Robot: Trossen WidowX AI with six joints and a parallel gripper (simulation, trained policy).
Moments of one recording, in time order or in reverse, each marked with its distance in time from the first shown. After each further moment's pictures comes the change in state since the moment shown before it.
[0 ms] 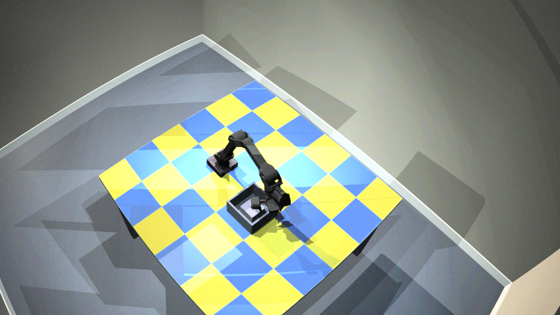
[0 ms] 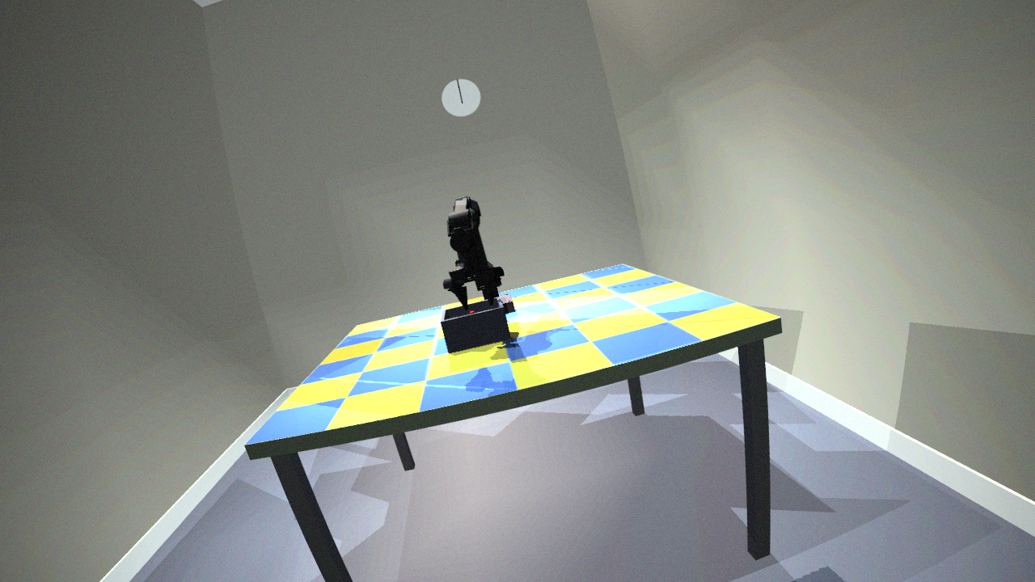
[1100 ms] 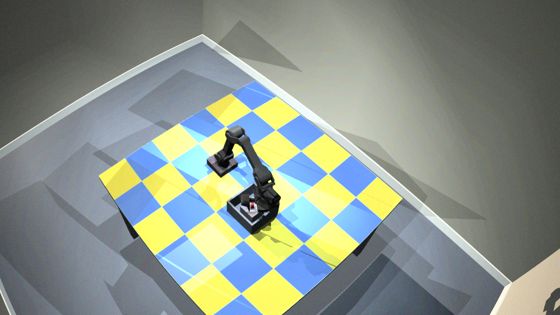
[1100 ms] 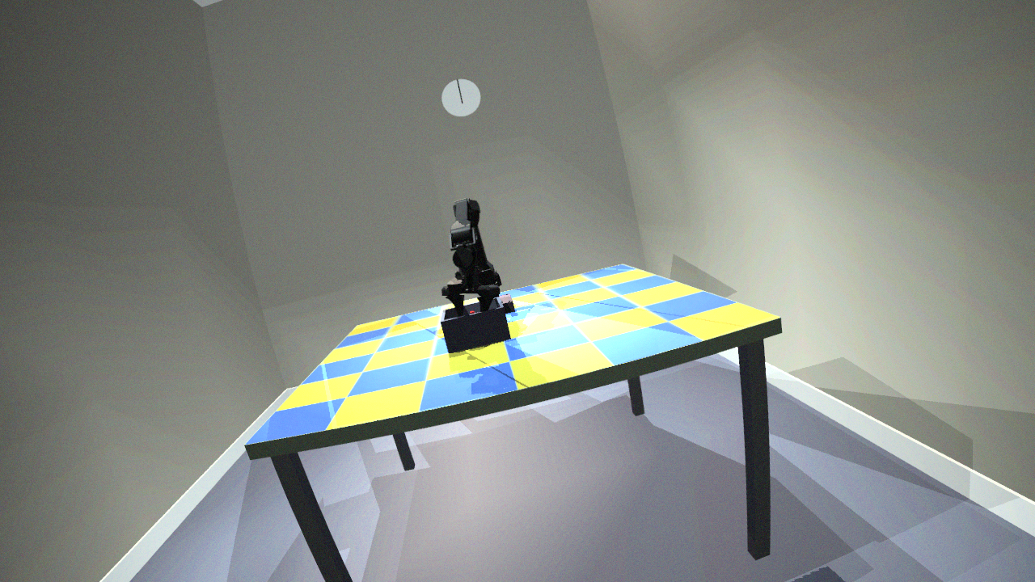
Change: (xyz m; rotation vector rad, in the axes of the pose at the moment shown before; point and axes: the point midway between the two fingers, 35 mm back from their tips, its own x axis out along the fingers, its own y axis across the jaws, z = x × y) arm 0.034 -0.057 -0.037 0.053 -0.005 -0.178
